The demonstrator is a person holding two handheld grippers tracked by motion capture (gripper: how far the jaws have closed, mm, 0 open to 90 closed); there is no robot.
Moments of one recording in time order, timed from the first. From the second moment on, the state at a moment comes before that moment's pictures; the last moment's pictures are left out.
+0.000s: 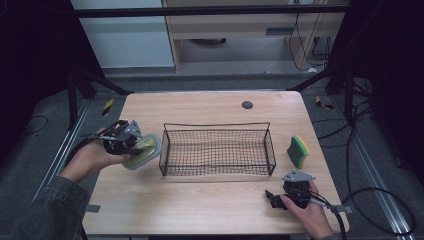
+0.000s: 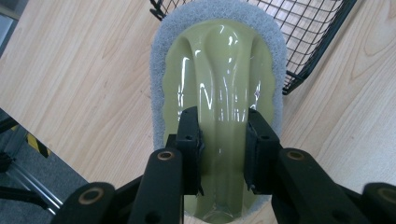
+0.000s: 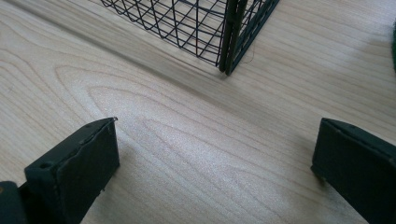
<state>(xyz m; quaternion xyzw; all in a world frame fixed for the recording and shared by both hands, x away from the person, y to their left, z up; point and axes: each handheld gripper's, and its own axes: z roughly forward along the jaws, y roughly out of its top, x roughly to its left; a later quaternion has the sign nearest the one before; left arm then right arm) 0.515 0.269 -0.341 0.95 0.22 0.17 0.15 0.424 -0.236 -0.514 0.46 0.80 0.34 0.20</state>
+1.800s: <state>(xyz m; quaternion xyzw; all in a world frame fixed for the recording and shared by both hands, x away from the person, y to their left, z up) 0.525 0.186 -0.300 0.95 0.12 0.25 0.15 0.424 -0.236 -0.514 0.46 0.80 0.34 0.20</state>
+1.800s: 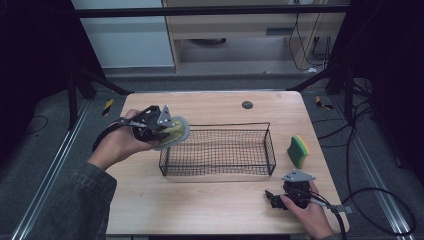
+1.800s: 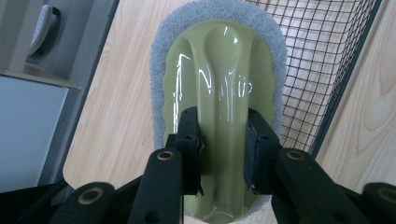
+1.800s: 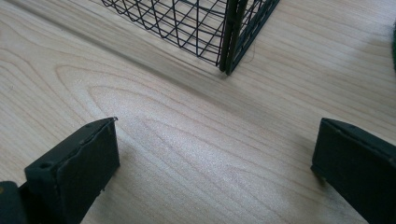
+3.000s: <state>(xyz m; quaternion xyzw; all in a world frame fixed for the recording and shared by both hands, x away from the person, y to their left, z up) 0.528 0.149 -0.325 0.96 0.05 0.24 0.13 0.424 -0.236 -0.514 0.46 0.80 0.34 0.20</state>
